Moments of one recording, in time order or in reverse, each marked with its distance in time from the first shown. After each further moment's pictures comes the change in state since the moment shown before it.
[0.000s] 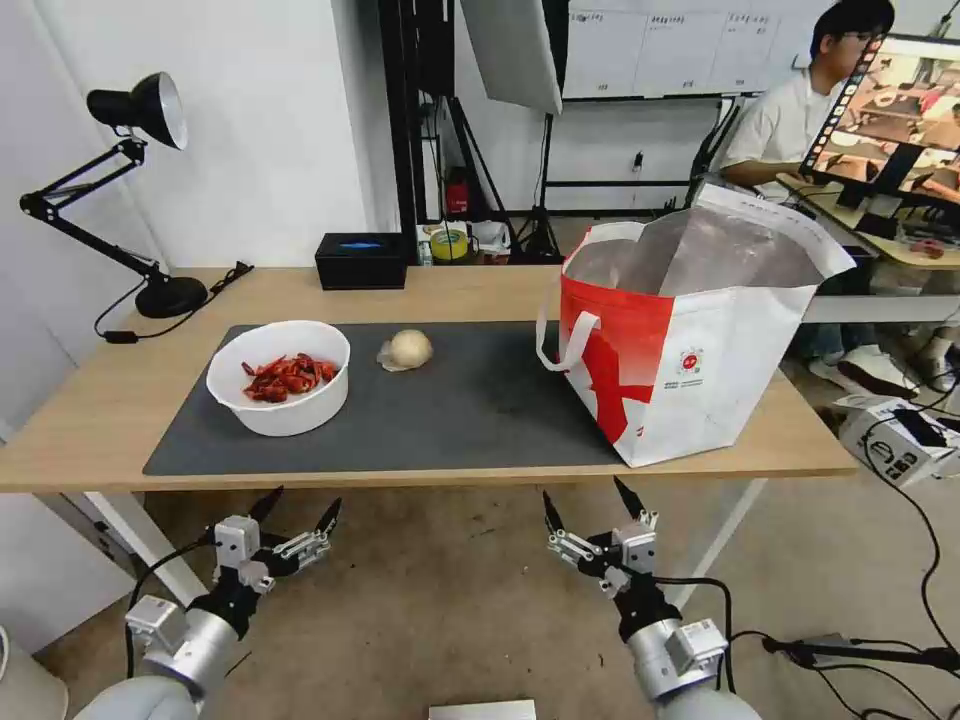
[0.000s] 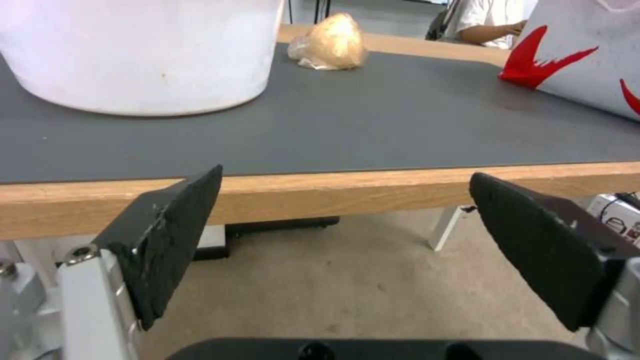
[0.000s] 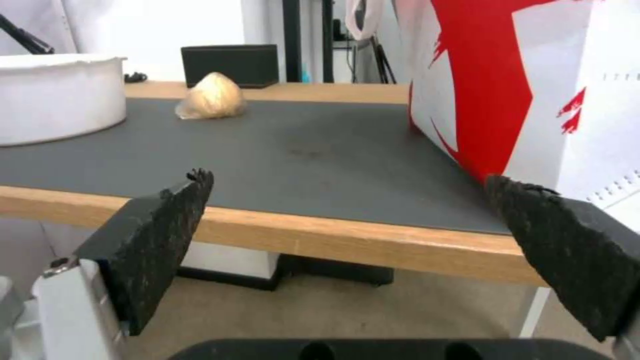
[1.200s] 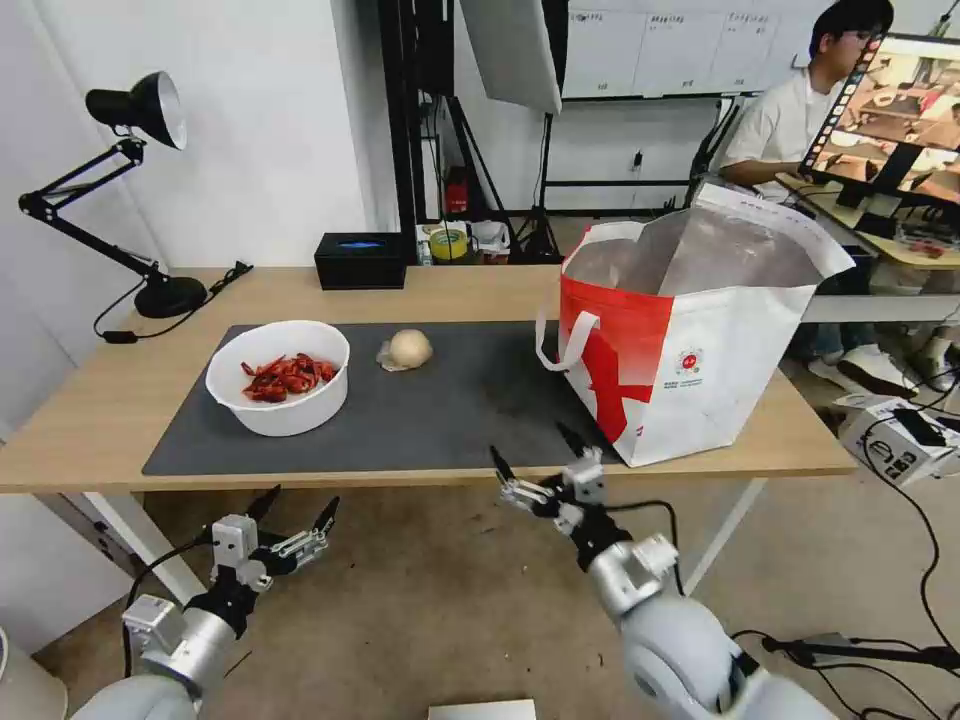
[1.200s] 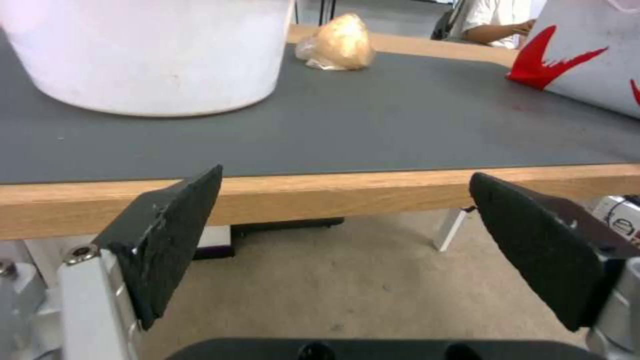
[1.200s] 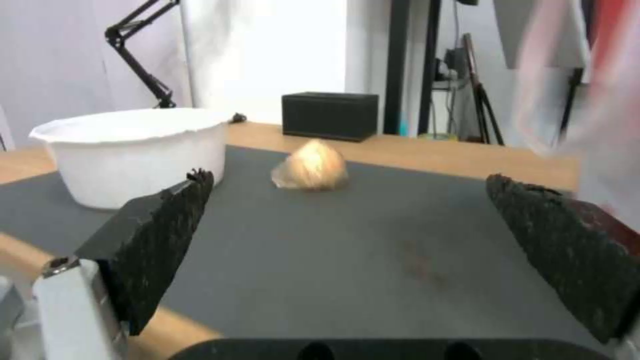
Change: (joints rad) left arm 0.003 -0.002 -0.012 -0.001 -0.002 0.004 -0.005; right arm 0.493 -0.063 -0.254 -0.117 0.190 -0.091 -0.081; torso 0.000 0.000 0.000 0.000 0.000
